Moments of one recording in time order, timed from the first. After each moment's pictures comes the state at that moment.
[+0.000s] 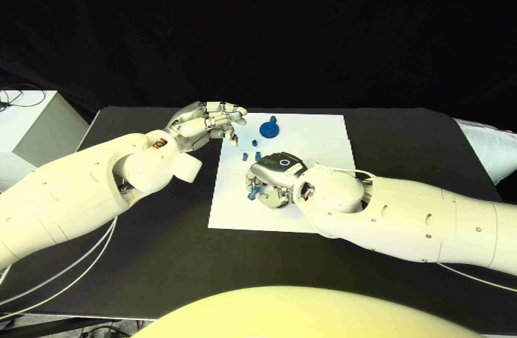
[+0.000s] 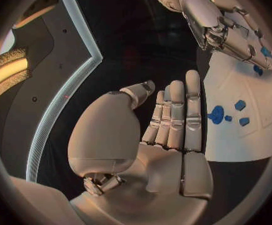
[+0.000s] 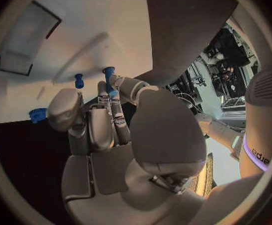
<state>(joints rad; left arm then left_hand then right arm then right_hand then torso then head) 0.83 -0.88 0.38 1.50 -0.27 0.02 0.22 1.31 -0.17 0.58 0.07 0.09 0.76 0.19 0.44 0.39 0.88 0.12 0.60 0.30 1.05 0.05 0.97 0.66 0.18 1.08 0.13 0.69 0.64 1.11 -0.51 -0.18 1.54 -1.74 -0.28 -0.23 1.35 -0.16 0.65 -0.02 0.13 1.04 0.12 0.30 0.38 1.13 0.09 0.25 0.14 1.47 -0.02 1.31 1.13 0.12 1.46 0.08 0.96 1.19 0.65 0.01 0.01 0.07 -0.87</state>
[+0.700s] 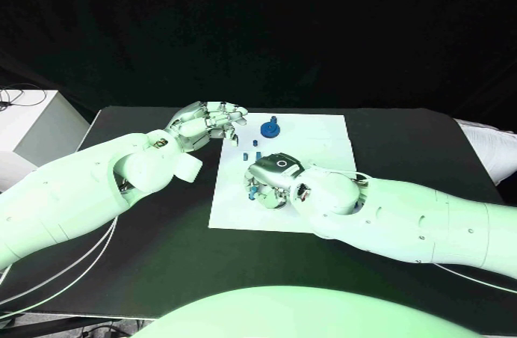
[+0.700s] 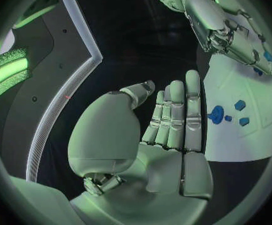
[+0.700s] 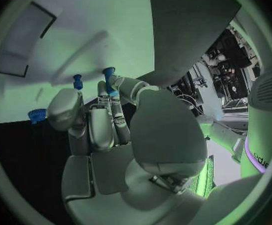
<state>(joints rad) 0.83 -0.88 0.38 1.50 -0.27 0.02 0.21 1.31 -0.17 0.58 0.07 0.09 0.76 0.19 0.44 0.39 0.88 0.12 0.60 0.29 1.05 0.05 0.97 0.66 0.18 1.08 0.13 0.69 0.64 1.10 -0.49 -0.17 1.52 -1.76 -0.29 -0.25 1.35 -0.16 0.66 -0.02 0.14 1.03 0.13 0.30 0.38 1.13 0.08 0.25 0.14 1.47 -0.02 1.31 1.13 0.12 1.46 0.08 0.96 1.19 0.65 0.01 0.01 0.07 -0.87</state>
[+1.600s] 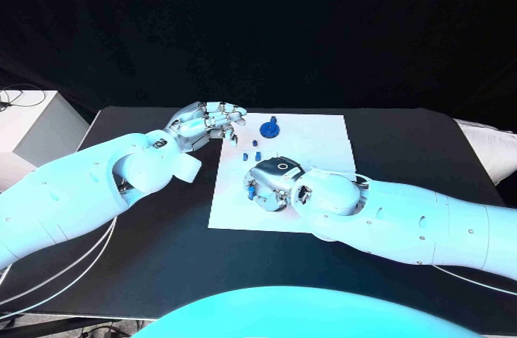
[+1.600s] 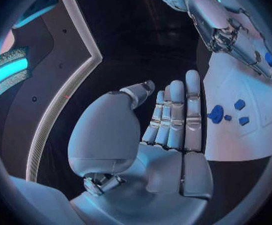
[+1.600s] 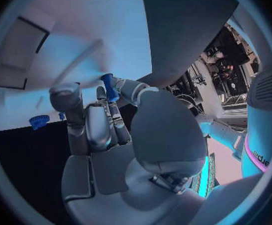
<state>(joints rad) 0.83 -0.88 0.38 1.50 -0.26 0.02 0.21 1.31 -0.17 0.57 0.07 0.09 0.76 0.19 0.44 0.39 0.88 0.12 0.60 0.29 1.05 0.05 0.96 0.66 0.18 1.08 0.13 0.69 0.64 1.10 -0.50 -0.18 1.52 -1.73 -0.29 -0.23 1.30 -0.20 0.64 0.00 0.14 0.91 0.17 0.21 0.36 0.99 0.12 0.15 0.07 1.46 0.01 1.29 1.08 0.12 1.42 0.11 0.83 1.12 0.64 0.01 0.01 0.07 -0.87</state>
